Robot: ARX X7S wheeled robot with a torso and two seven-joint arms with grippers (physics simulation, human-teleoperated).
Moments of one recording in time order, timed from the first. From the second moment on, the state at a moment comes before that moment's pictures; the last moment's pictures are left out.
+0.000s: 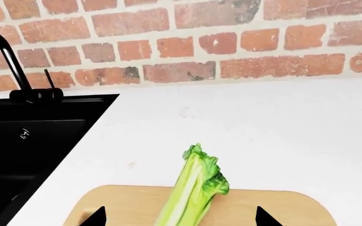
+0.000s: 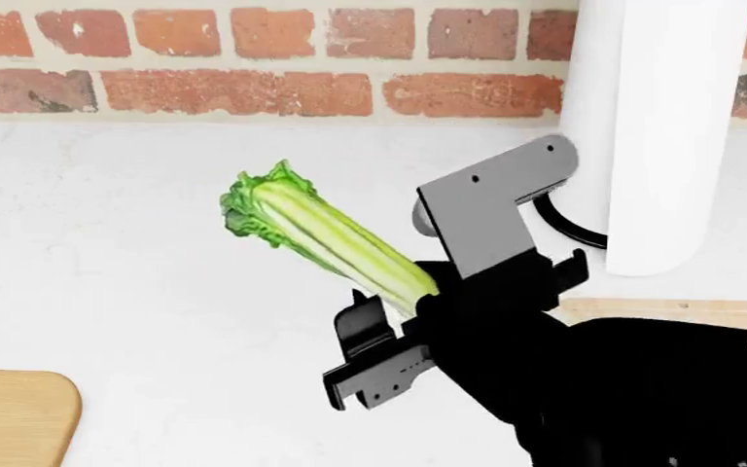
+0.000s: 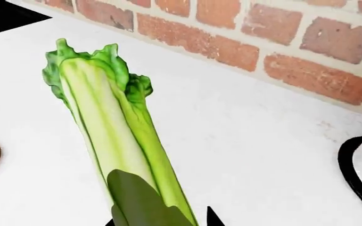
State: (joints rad) left arm -0.03 -0.74 -0.88 0.86 -1.32 -1.35 -0.43; right arm 1.18 0.72 -0.94 -0.17 1.41 0.77 0.41
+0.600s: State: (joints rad) left arm -0.04 -0.75 -0.84 0.86 -1.35 -1.33 -0.46; right arm 0.88 1.25 -0.78 -0.51 1.61 0.53 0.60
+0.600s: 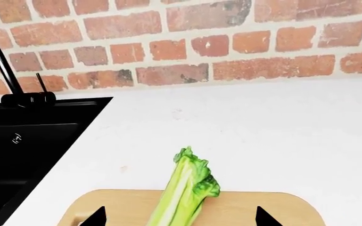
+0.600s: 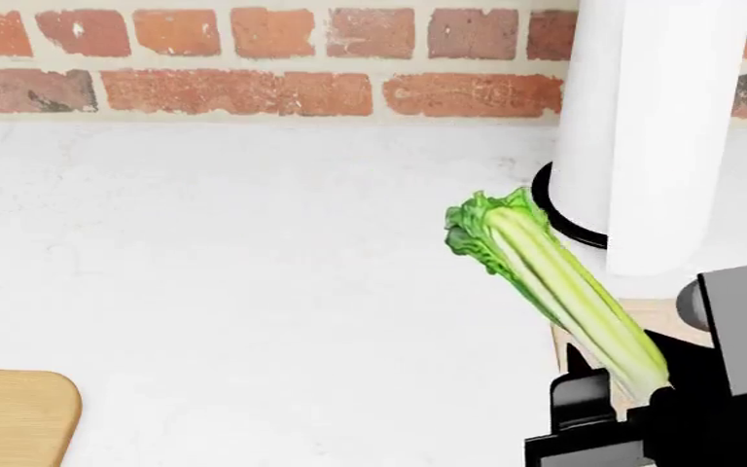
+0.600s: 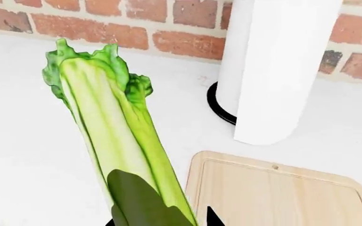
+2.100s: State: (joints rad) left arm -0.01 -0.75 -0.74 0.87 -1.28 -1.27 -0.47; right arm 0.52 1.40 -0.87 -0.31 1.50 0.10 0.56
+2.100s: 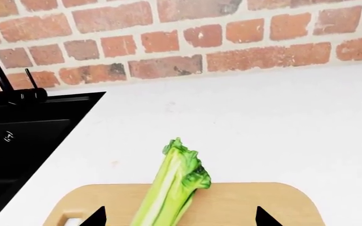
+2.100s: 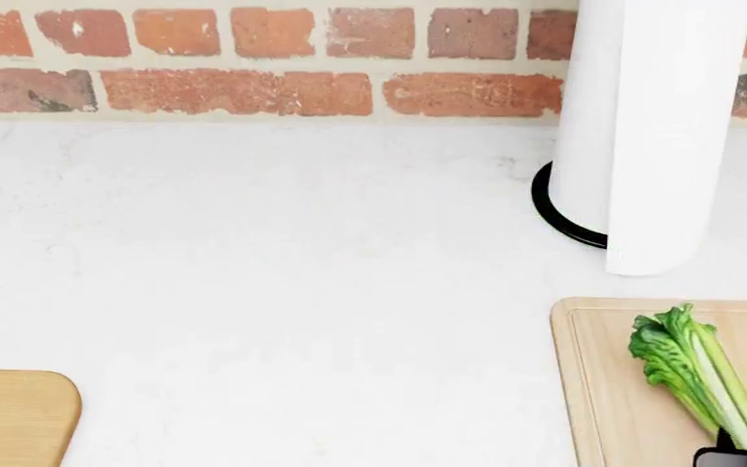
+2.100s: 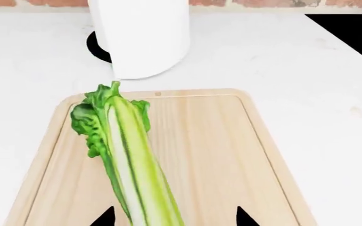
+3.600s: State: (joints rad) left arm -0.95 -1.01 -0.08 0.64 -1.84 -1.12 -1.09; right arm 1.40 1.17 -0.59 -0.41 1.70 0.89 0.74
